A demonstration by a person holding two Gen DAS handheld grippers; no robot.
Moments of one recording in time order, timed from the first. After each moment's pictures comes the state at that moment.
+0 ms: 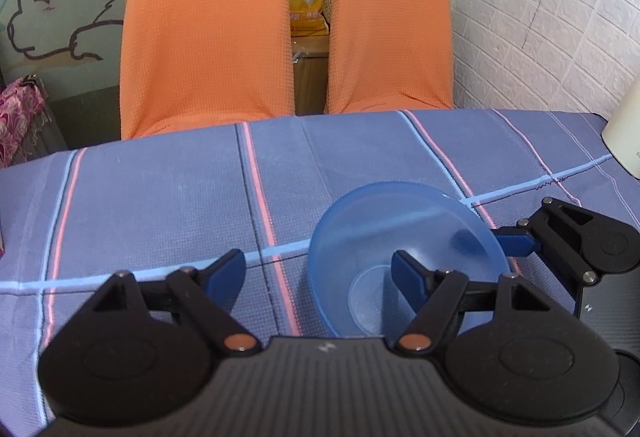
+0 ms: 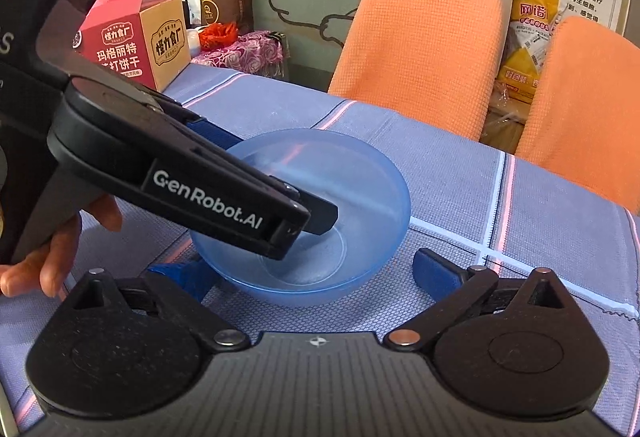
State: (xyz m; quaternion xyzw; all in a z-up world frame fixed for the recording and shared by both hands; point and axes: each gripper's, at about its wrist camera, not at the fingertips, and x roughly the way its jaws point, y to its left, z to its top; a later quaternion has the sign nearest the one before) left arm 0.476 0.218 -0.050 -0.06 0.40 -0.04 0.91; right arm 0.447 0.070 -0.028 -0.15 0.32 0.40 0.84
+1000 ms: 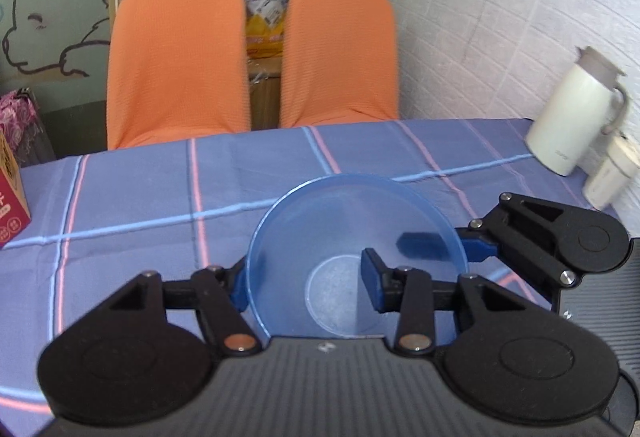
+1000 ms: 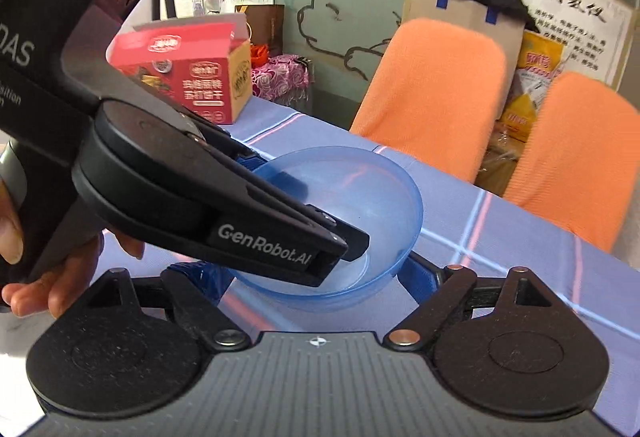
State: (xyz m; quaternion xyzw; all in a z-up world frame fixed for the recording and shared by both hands) left arm 0.368 0.145 0.034 -0.07 0.38 -0.07 0.92; right arm 0.353 0.022 0.052 -0.17 0.28 0.42 0.84
